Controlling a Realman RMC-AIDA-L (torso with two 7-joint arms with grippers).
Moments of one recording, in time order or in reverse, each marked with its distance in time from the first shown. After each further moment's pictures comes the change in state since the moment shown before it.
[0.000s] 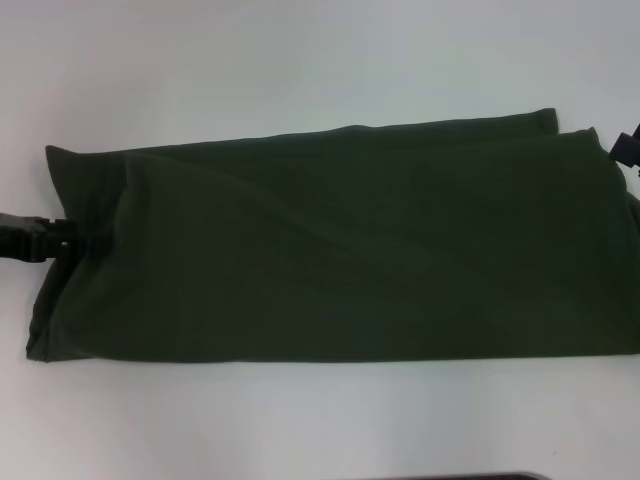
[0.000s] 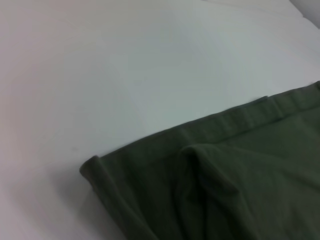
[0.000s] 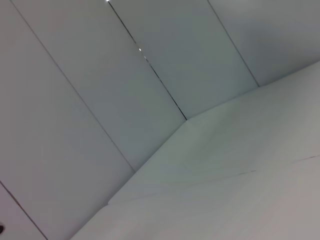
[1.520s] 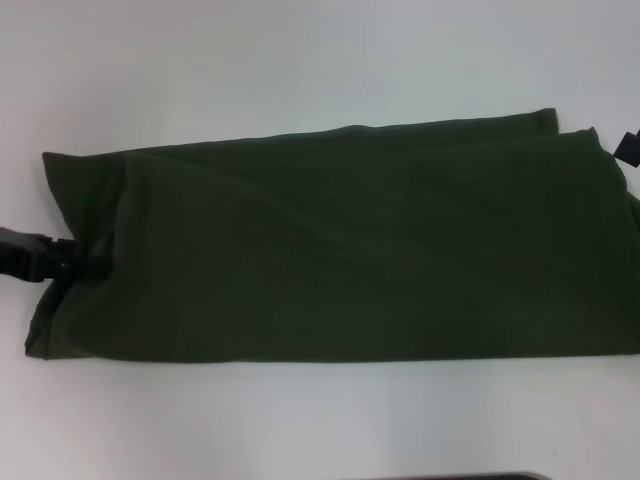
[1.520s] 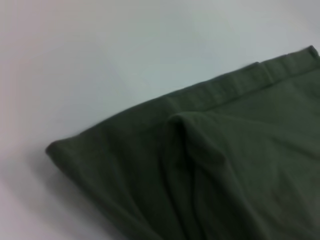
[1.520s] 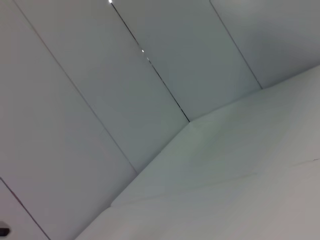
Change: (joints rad) left arm -0.019 0.005 0.024 0.014 0.069 0.049 -0.003; right arm -0.004 -0.001 0.004 -0.008 0.004 -0.019 0.003
